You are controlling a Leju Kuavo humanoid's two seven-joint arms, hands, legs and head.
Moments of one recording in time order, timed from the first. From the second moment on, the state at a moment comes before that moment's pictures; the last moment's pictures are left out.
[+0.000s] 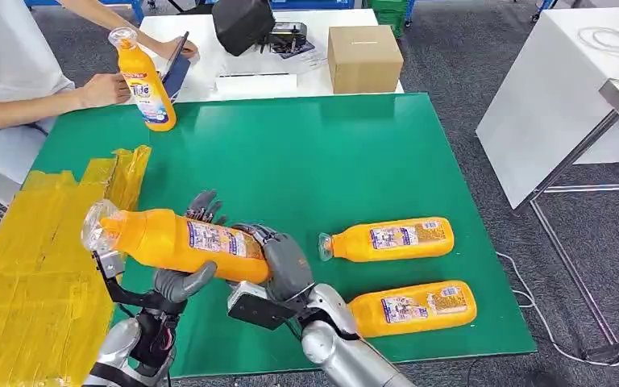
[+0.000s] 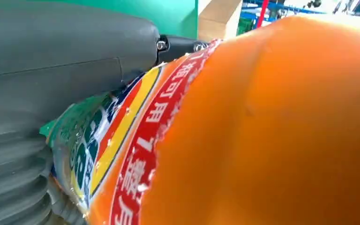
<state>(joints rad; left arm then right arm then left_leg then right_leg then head) -0.11 -0.06 -0.25 -1.41 0.42 -0.29 -0.36 -0.33 0.23 0.71 -0.98 0.56 -0.33 -0.34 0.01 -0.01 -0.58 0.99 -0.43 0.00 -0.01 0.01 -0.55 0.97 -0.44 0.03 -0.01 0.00</state>
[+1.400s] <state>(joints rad) -0.07 -0.14 -0.19 -1.49 0.40 -0.06 -0.47 -0.36 0.25 0.73 -0.97 0.49 -0.35 -0.36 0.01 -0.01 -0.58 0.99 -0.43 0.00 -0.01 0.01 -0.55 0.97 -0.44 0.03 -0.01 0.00</state>
